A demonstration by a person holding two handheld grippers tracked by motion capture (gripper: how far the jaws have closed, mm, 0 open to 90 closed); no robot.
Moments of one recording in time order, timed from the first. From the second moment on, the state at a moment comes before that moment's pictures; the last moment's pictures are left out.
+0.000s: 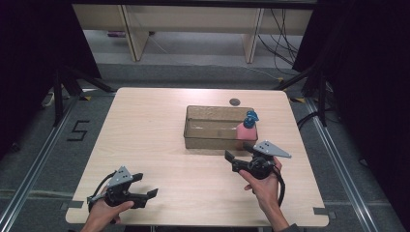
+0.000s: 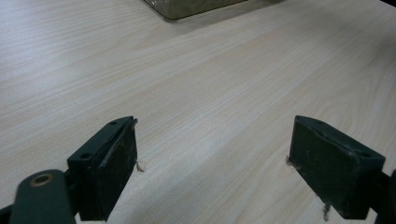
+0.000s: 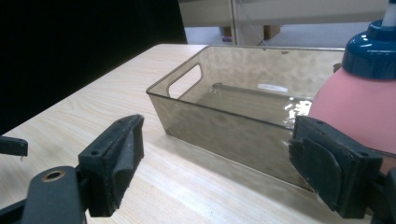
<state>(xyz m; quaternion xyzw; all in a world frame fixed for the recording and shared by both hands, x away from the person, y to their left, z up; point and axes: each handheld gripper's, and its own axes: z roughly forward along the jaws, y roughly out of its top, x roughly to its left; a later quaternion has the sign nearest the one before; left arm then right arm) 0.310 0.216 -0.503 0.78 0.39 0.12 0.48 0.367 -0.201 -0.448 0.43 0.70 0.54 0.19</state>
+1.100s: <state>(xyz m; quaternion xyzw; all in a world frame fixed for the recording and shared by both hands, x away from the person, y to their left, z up) 0.306 0.218 -0.502 0.78 0.39 0.12 0.48 0.348 -0.196 -0.451 0.44 0.69 0.55 0.16</state>
